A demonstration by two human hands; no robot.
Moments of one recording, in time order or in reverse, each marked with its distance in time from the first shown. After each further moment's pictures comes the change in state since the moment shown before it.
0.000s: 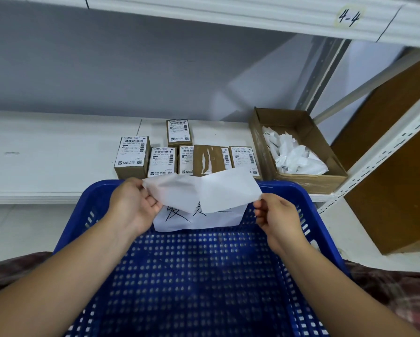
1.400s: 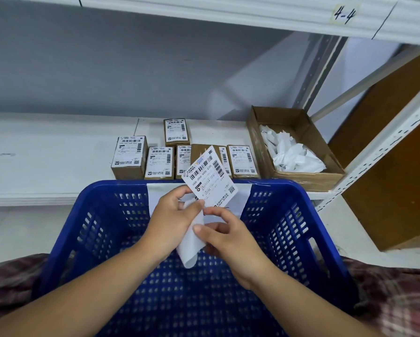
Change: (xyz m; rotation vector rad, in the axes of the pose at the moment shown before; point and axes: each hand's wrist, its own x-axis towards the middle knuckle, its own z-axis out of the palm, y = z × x) left_hand -0.030 -0.051 0.005 0.813 -0.384 0.415; right_hand -0.053 0.033 0.028 -0.200 -0.586 -0.061
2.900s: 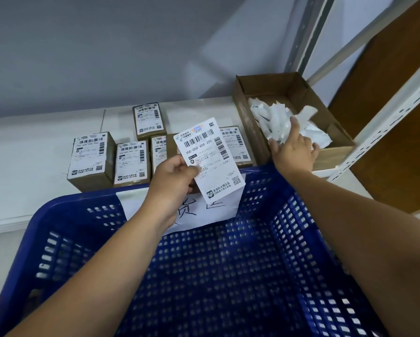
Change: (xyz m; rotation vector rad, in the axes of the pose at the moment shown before) left_hand 0.106 -0.004 0.043 -0.023 0.025 -0.097; right_hand 0.189 -0.001 -0.203 -1.075 0.896 -0.134
